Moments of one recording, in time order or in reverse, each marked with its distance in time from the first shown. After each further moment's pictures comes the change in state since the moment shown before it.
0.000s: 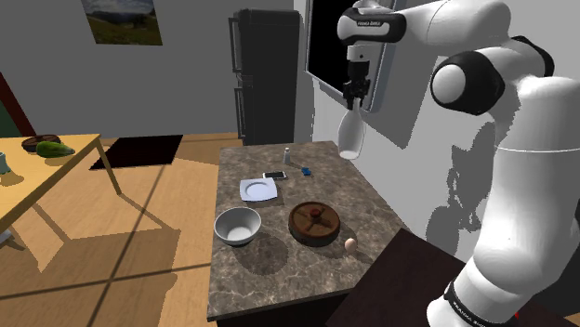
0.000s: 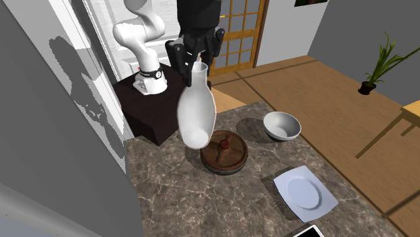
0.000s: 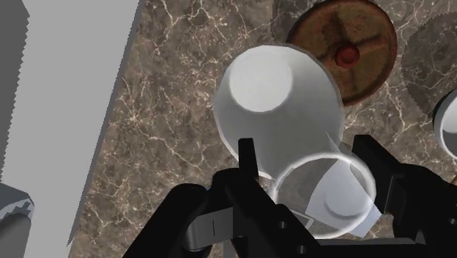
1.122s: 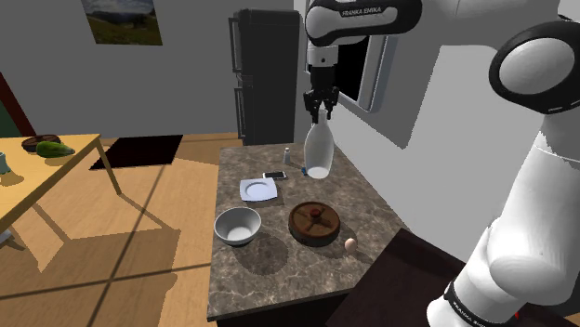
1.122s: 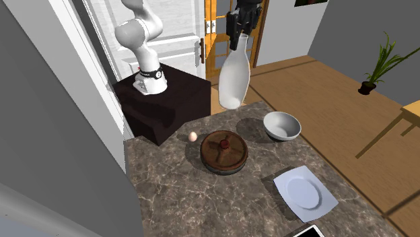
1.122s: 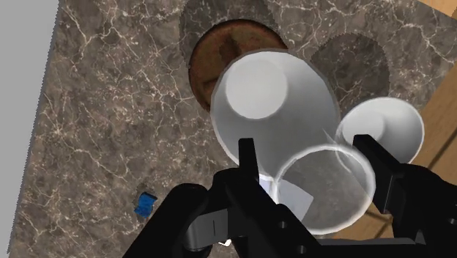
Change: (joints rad) arm 0.263 -0.263 0.146 -0.346 -0.053 0.078 0.393
